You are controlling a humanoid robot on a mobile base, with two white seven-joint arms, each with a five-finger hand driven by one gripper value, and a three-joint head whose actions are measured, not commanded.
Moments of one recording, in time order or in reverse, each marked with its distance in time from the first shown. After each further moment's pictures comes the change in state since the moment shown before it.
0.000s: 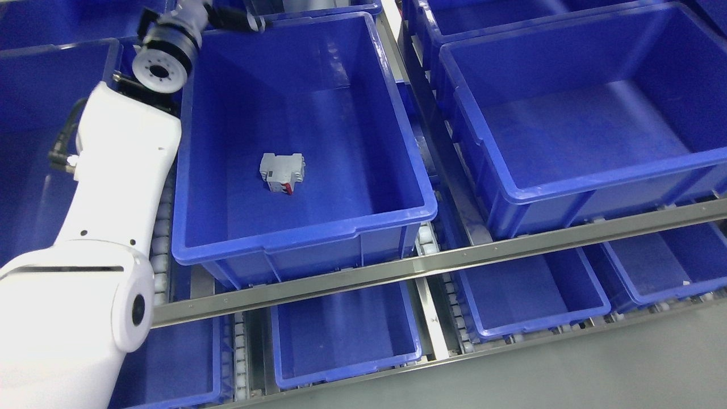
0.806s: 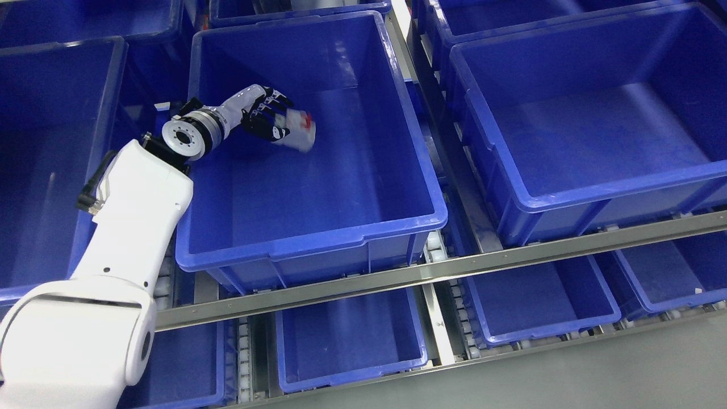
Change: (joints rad) left arm 0.127 0.044 -0.250 0.100 -0.071 0.048 -0.374; right arm 0.000 0.000 0.000 0.000 0.000 0.000 0.003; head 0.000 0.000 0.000
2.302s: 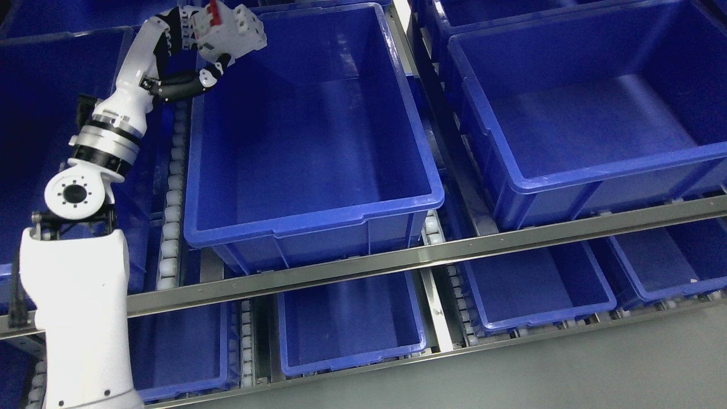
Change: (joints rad) left arm 0.416 0.068 0.343 -0.929 0.283 -0.033 -0.035; right arm 0.000 0.000 0.000 0.000 0.000 0.000 -0.003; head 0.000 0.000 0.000
